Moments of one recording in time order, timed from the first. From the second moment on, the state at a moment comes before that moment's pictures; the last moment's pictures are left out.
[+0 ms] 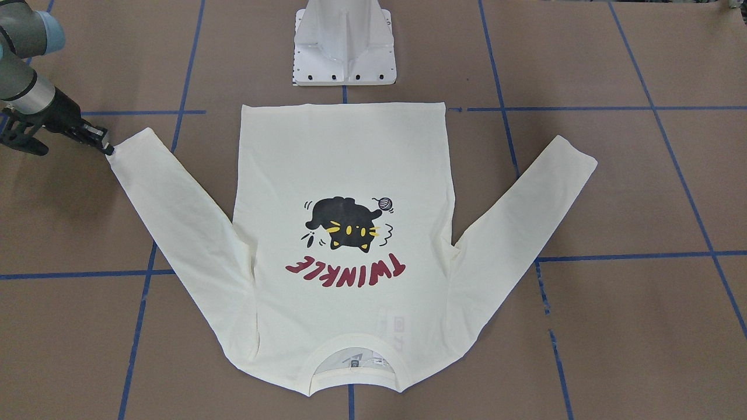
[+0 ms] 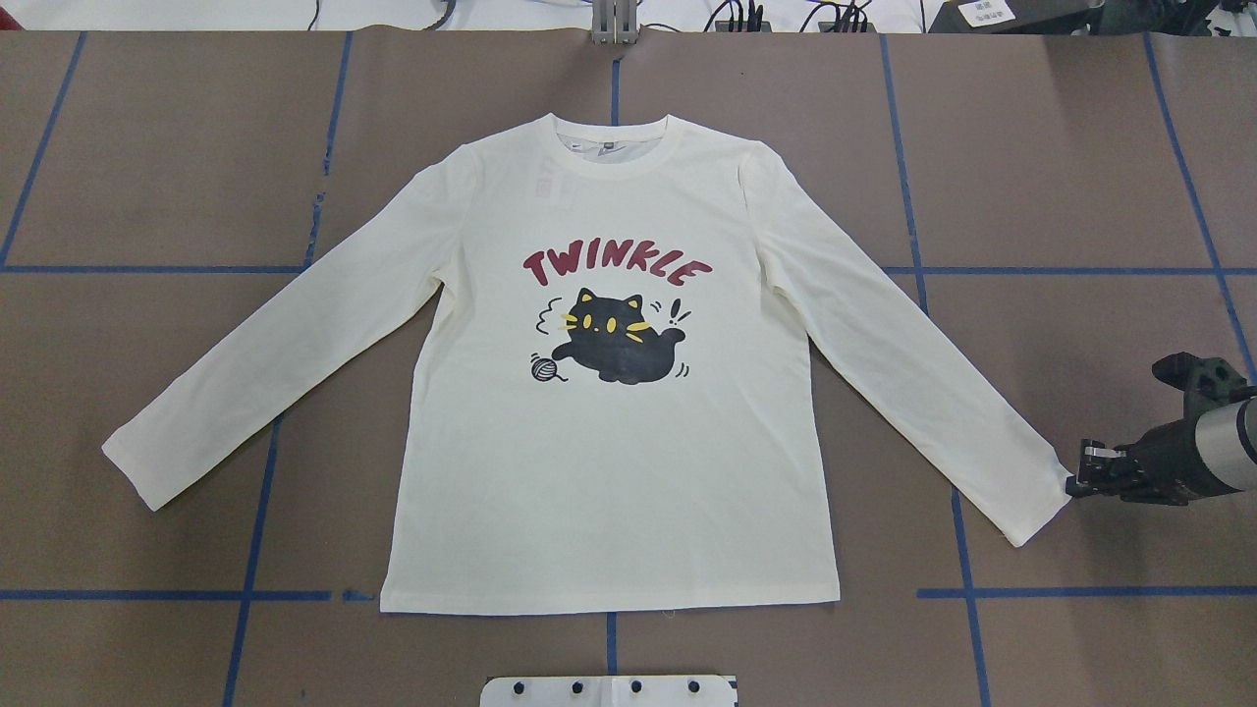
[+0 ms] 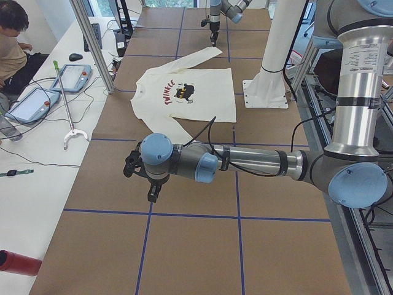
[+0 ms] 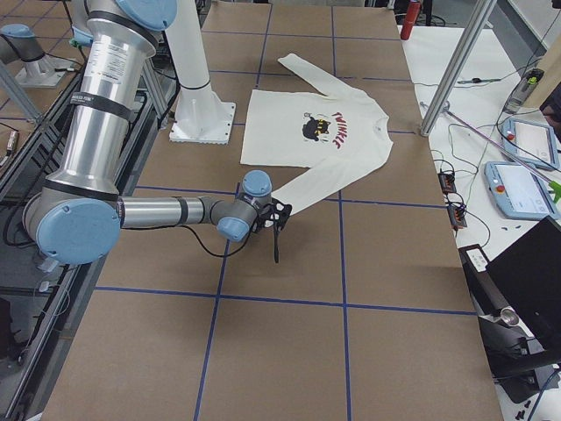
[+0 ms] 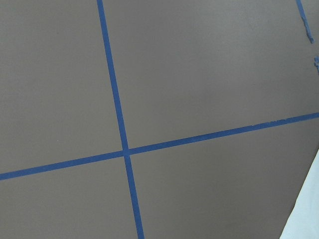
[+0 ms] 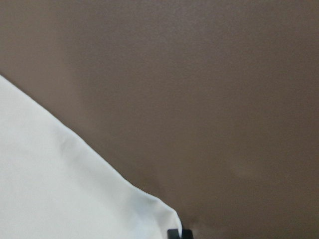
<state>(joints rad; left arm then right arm) -1.59 -1.59 -1.63 -1.74 -2.50 0.02 0.71 -1.86 1.76 -0.64 2.14 1.47</state>
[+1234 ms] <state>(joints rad) -1.59 -1.59 -1.63 -1.78 -2.50 0.02 0.81 -0.76 1.56 -1.45 2.09 1.49</state>
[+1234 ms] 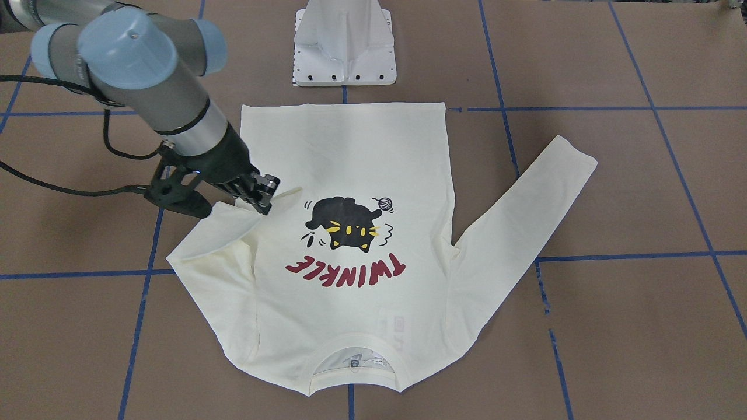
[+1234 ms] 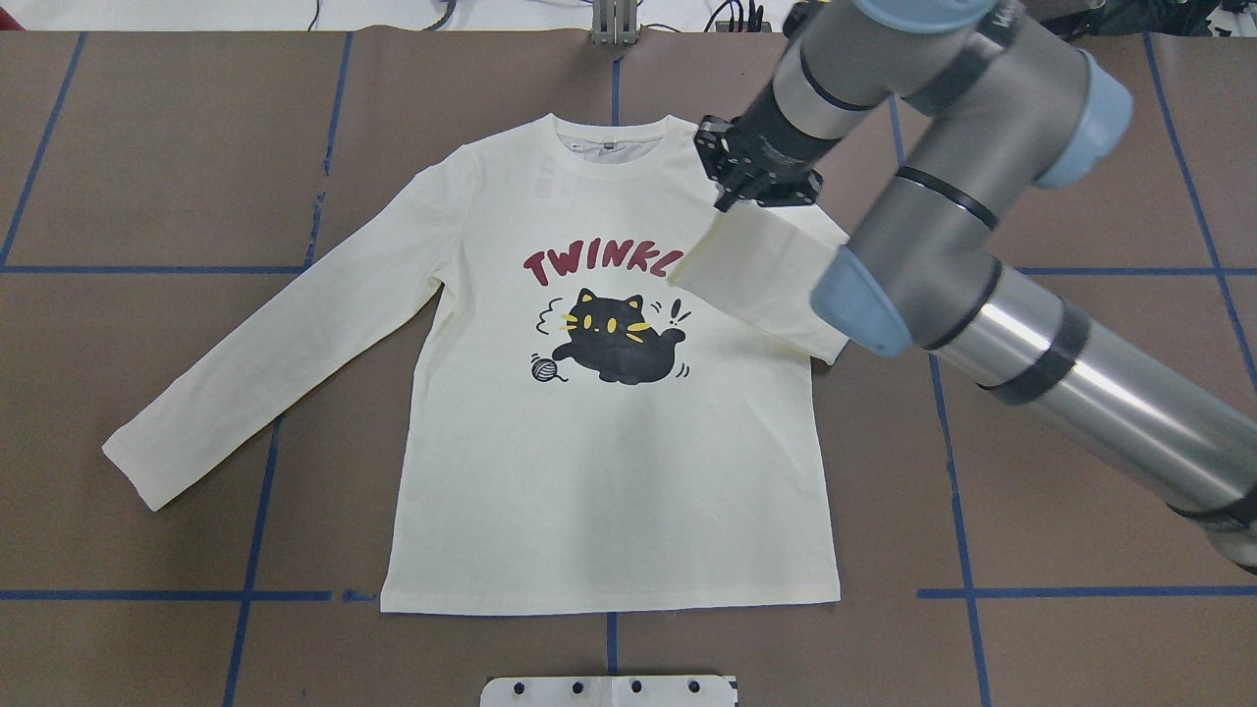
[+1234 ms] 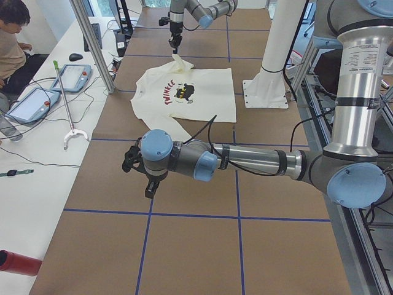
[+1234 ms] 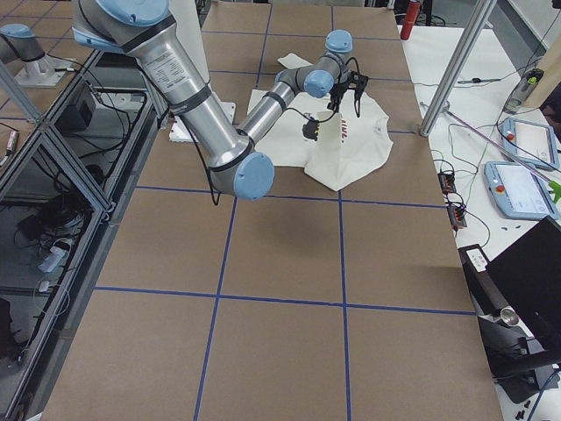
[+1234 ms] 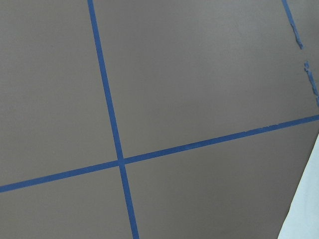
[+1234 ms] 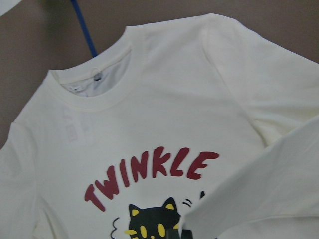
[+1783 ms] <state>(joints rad) -1.58 -1.59 -1.62 -1.80 -2.53 0.01 0.55 -0.35 1.03 -1.22 1.76 1.49</state>
